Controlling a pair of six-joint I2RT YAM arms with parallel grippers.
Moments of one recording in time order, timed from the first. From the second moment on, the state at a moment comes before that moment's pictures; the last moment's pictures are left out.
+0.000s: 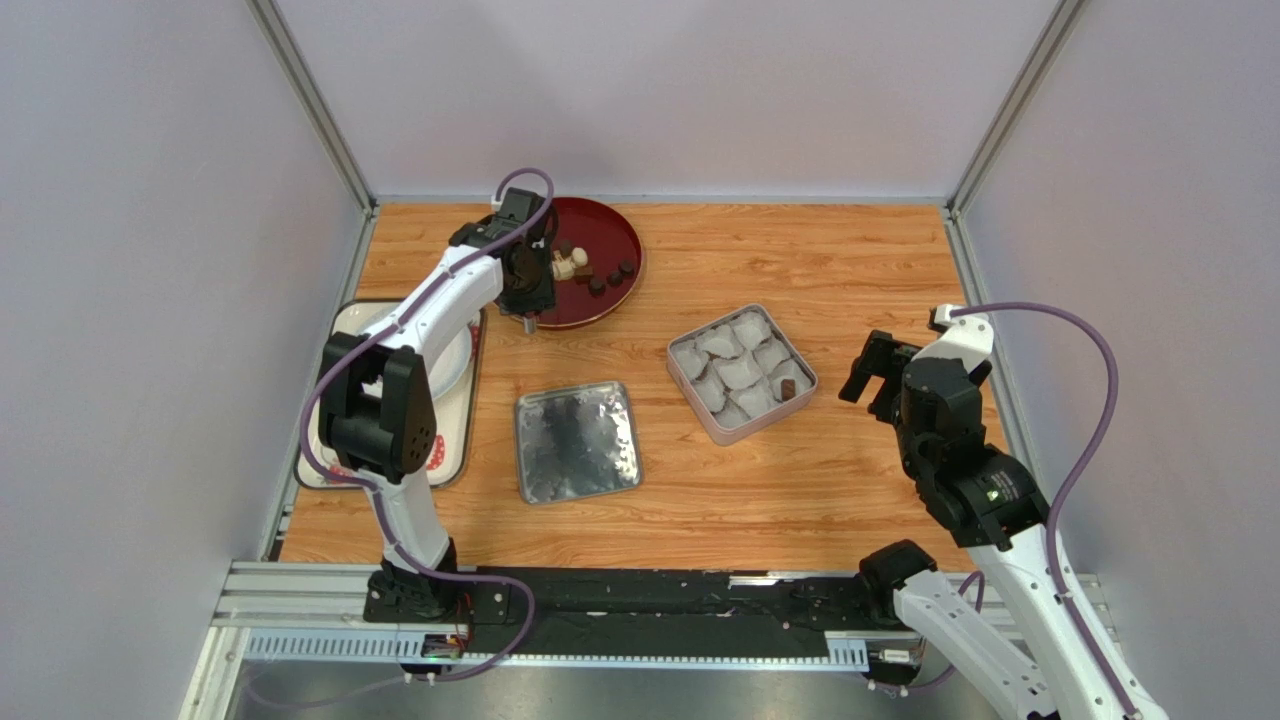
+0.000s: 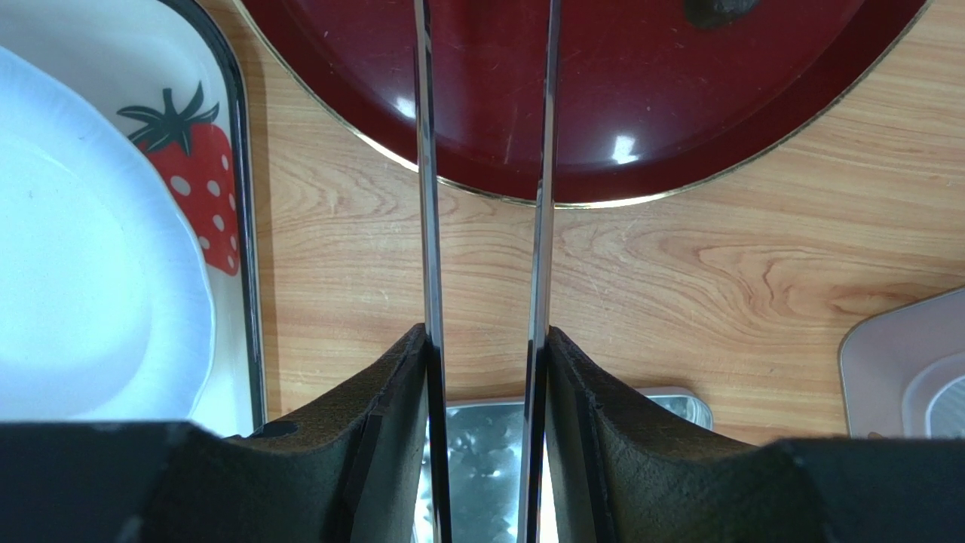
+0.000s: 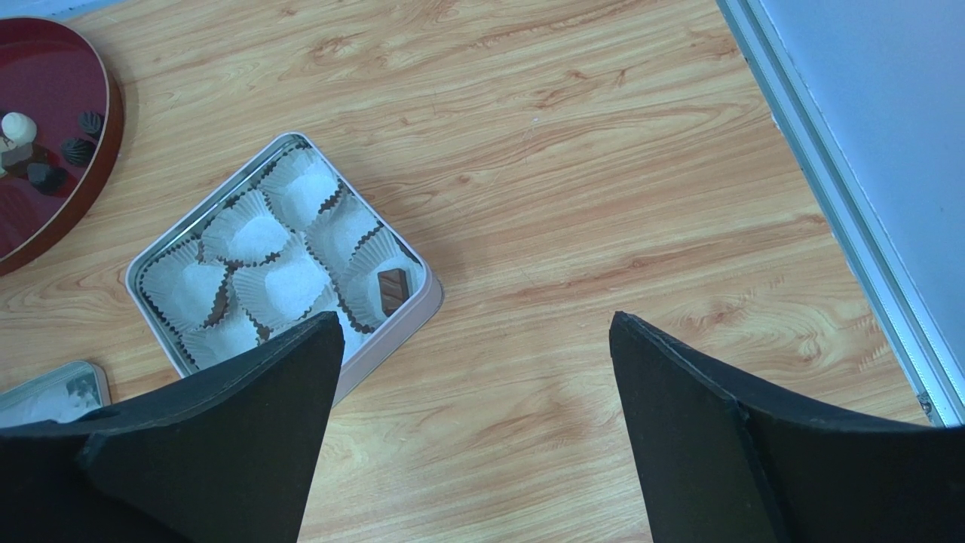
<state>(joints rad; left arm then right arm) -0.31 1.84 1.57 -0.78 -0.18 -0.42 0.42 0.61 0.83 -0.67 0.55 0.40</state>
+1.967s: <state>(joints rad) -0.68 1.54 1.48 -0.84 0.07 -0.26 0.42 0.58 0.84 -0.71 0.58 0.38</state>
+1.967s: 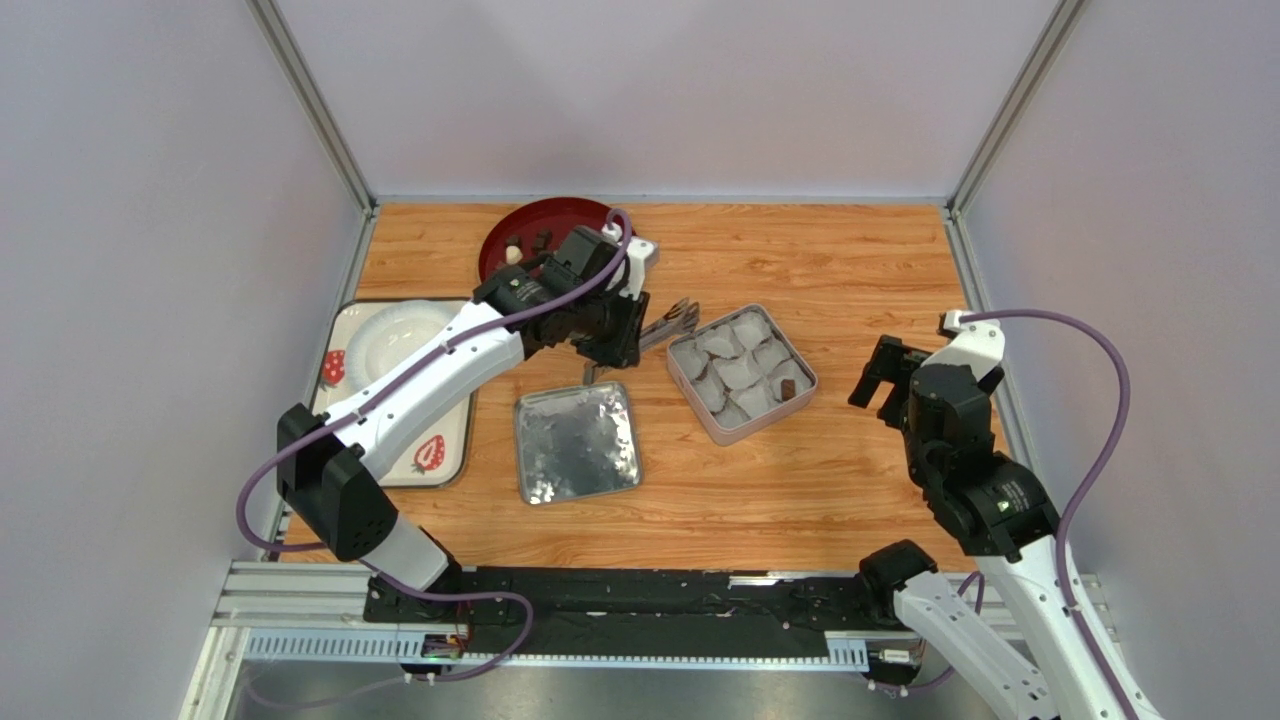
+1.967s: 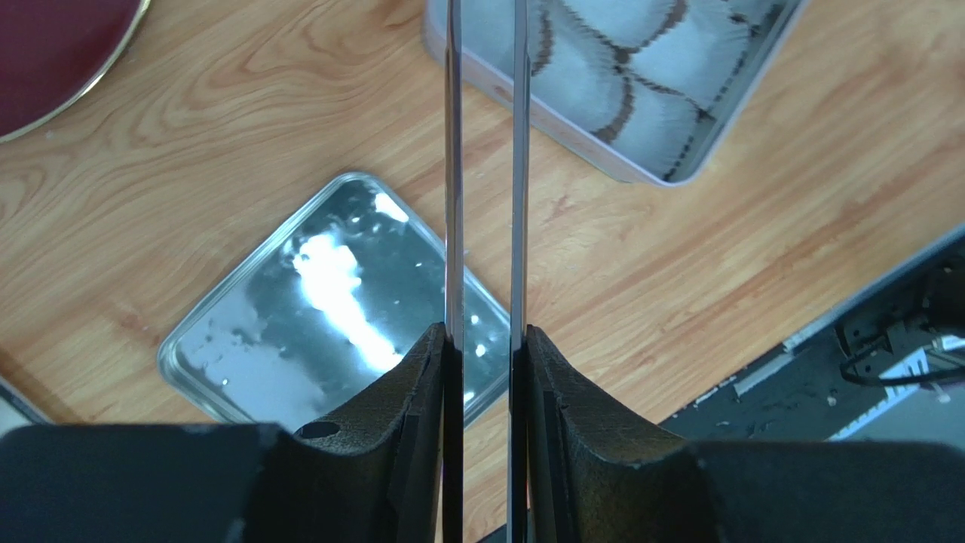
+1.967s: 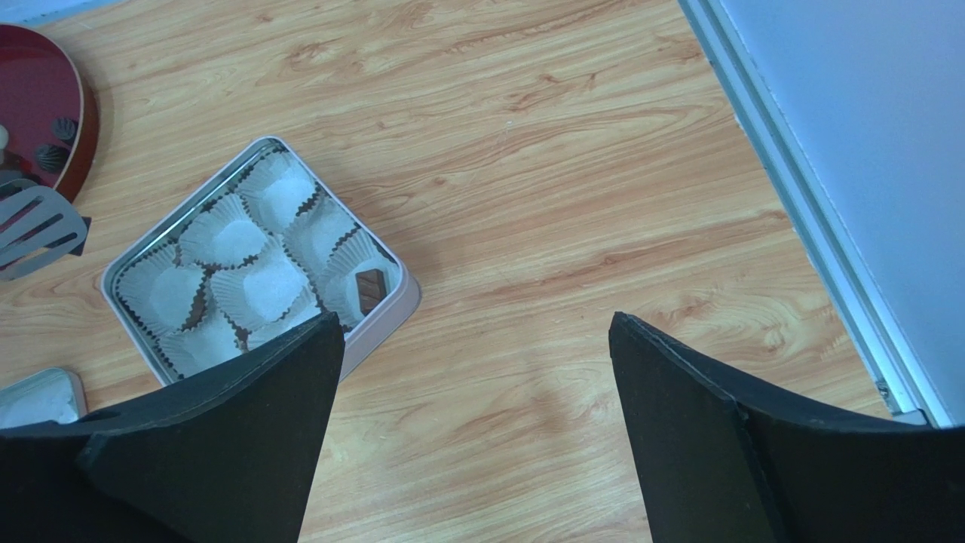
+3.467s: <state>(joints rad) -0.86 1.95 1.79 -0.79 0.15 -0.12 0.42 0.49 0.81 -0.72 0.63 0.35</state>
